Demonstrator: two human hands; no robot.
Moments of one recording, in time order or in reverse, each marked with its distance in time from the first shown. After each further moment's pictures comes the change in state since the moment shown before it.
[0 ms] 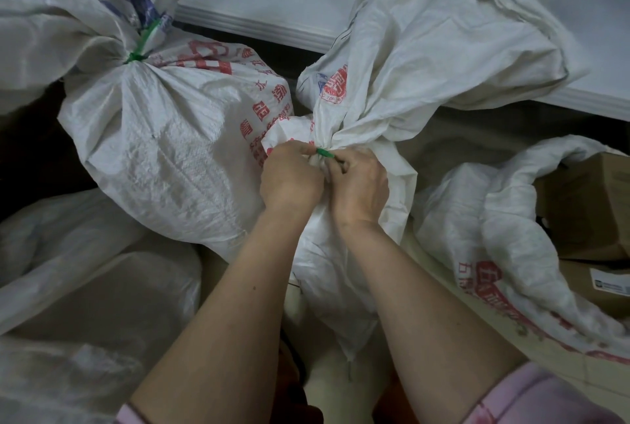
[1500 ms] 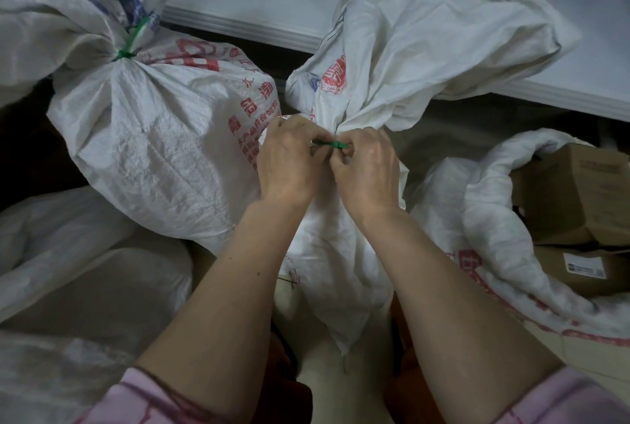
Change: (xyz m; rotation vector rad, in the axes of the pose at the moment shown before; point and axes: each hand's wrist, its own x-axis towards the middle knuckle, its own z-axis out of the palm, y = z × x) left_hand -0.006 -0.002 0.009 0.149 0.183 0.572; right_hand 0.003 0.007 -0.041 -0.139 0.066 -0.318
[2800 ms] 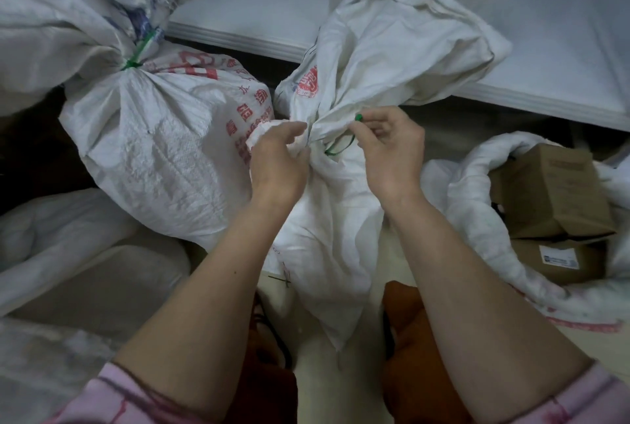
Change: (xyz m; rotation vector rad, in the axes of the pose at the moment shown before) left_hand -0.018 0.009 -0.018 -0.277 -0.019 -0.204; right_hand 0.001 0.000 -0.056 0.676 0.090 0.243
